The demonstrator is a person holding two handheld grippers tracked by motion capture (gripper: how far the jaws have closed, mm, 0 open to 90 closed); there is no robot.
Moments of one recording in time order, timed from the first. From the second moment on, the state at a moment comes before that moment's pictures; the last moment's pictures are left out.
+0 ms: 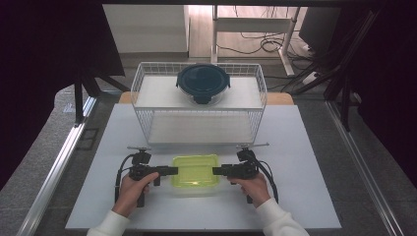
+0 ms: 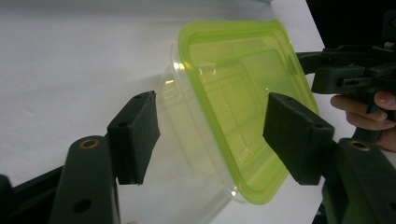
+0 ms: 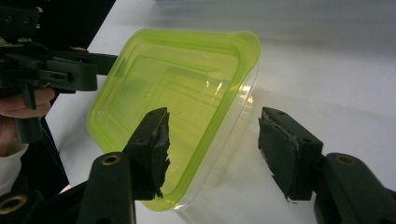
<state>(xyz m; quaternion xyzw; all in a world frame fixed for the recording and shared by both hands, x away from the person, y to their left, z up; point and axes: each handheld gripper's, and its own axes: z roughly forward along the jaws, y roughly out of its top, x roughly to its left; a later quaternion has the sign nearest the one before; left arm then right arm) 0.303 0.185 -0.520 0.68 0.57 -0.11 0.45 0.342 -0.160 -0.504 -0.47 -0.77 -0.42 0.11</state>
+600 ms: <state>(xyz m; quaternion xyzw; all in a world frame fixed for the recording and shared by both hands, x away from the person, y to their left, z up) 0.302 0.183 -0.528 0.66 0.57 -0.15 0.46 0.340 -0.157 -0.513 -0.47 -0.77 -0.41 0.14</state>
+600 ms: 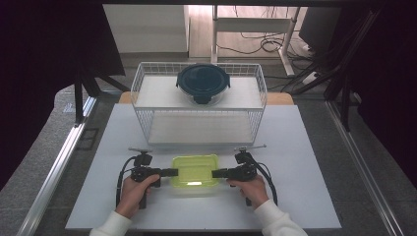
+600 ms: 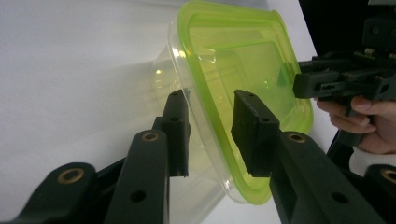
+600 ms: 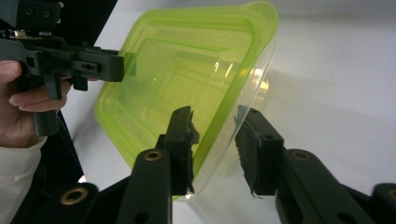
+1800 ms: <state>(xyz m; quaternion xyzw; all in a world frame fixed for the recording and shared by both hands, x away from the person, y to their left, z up) 0.263 0.189 -0.449 0.68 0.50 -0.07 0.53 0.313 -0.164 -0.447 -0.39 -0.77 -0.50 0.10</state>
